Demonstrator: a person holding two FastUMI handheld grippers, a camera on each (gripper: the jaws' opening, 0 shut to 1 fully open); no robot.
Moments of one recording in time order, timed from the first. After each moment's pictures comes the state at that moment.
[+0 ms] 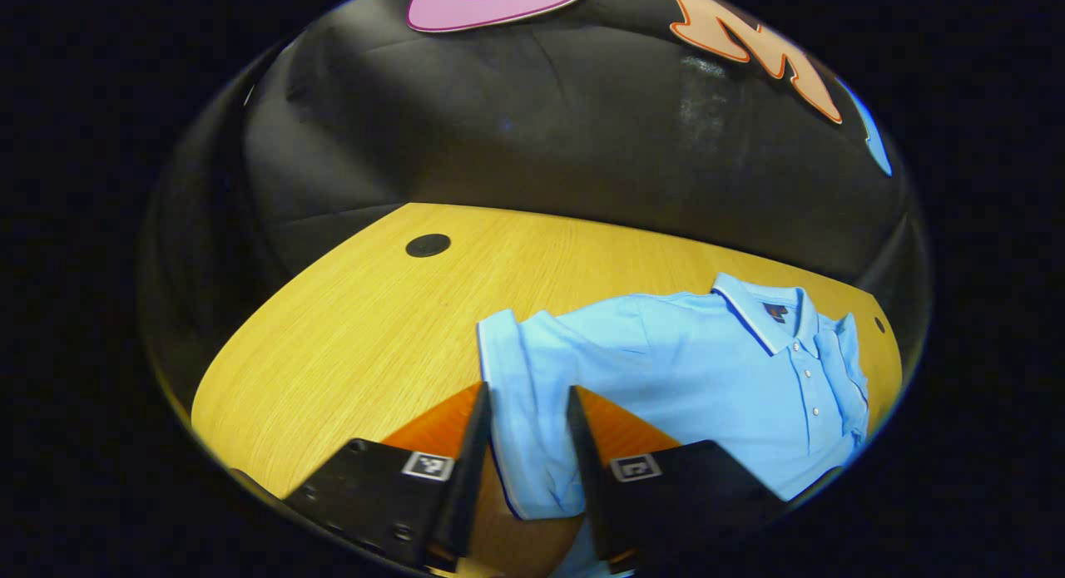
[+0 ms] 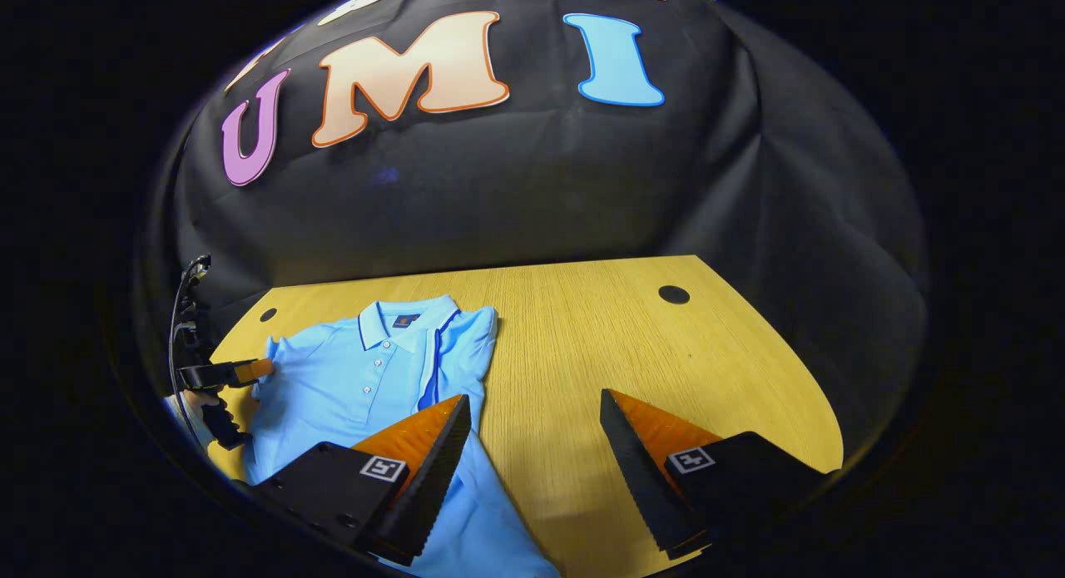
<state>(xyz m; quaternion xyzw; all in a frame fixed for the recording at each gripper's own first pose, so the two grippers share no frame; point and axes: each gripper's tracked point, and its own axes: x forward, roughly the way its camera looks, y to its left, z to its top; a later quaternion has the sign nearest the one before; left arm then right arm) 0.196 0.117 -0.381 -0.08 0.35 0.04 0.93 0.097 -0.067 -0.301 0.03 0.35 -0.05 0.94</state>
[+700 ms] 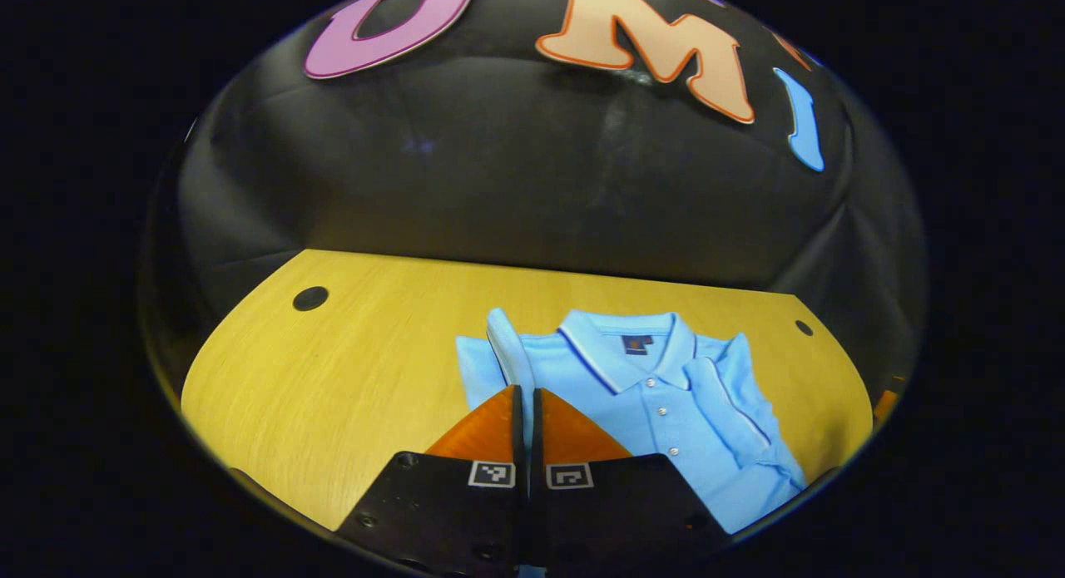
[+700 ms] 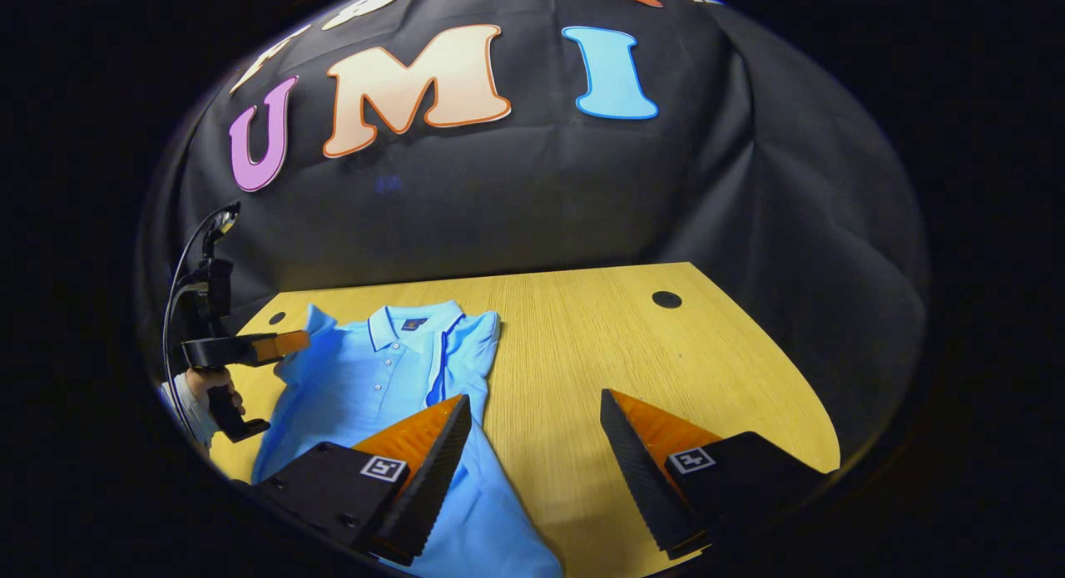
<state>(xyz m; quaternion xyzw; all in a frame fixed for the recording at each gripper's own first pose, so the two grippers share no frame) 0.219 -0.014 -0.315 -0.07 0.31 -0.08 0.95 0.080 -0.061 -0.283 0.03 0.33 -0.05 0.94</state>
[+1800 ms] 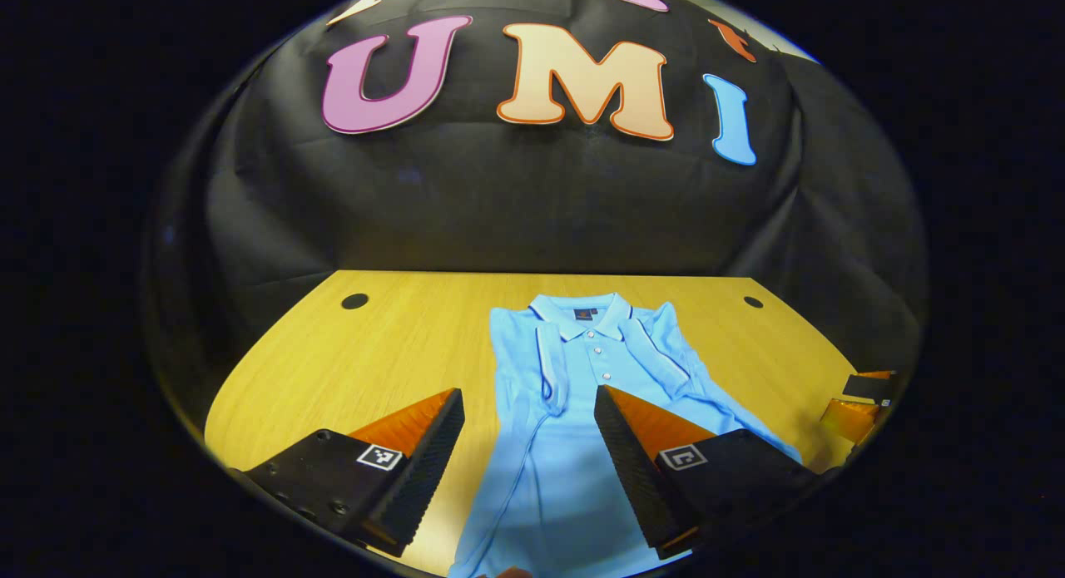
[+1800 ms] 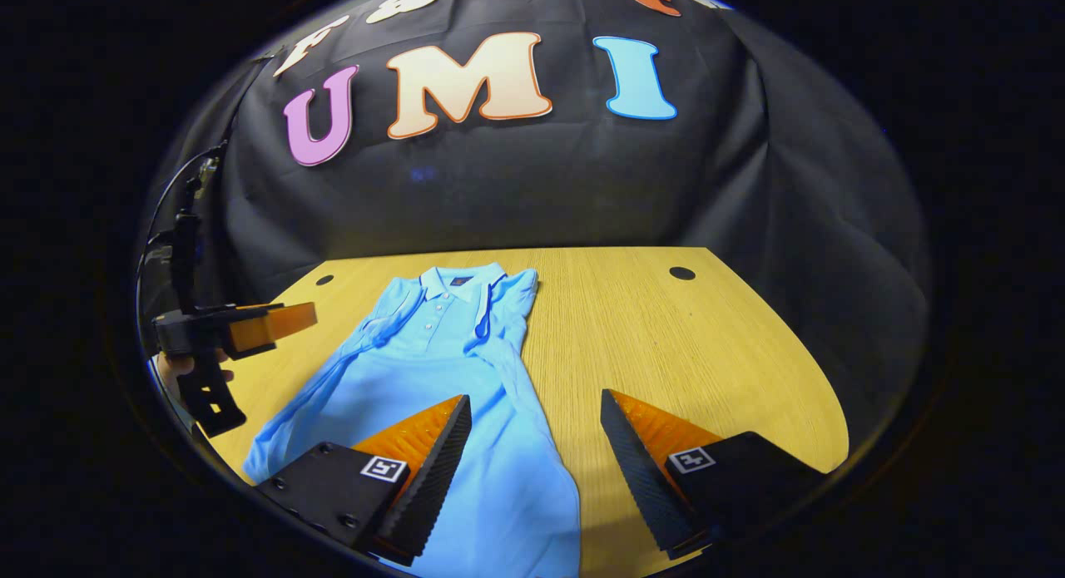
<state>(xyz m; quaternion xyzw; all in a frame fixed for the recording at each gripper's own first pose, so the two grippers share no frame) 0.050 0.009 -0.251 -0.03 0.27 -0.07 0.96 -0.033 -0.040 -0.286 0.01 0.33 0.02 0.94</state>
